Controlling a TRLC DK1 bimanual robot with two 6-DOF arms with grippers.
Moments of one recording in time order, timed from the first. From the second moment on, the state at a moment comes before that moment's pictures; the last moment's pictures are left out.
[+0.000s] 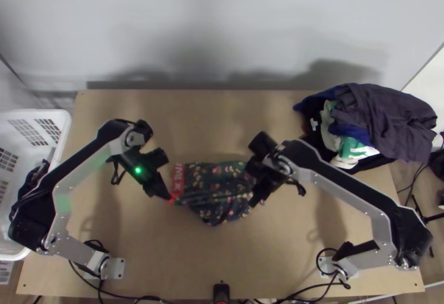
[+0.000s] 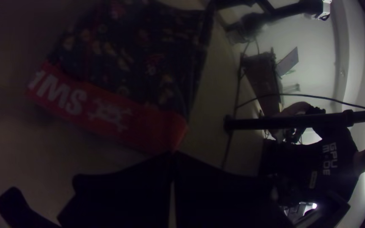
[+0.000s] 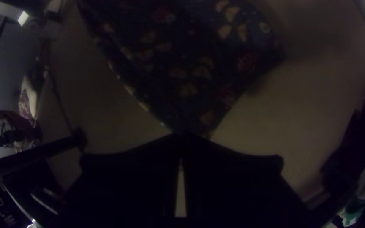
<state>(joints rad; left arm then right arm) -0.31 1.65 1.26 -1.41 0.67 0.80 0.78 1.59 1.27 -1.09 -0.25 -0.10</state>
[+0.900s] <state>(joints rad) -0.34 1.80 1.24 -1.31 0.67 0.80 0.83 1.73 1.22 -1.03 -0.27 -0.11</state>
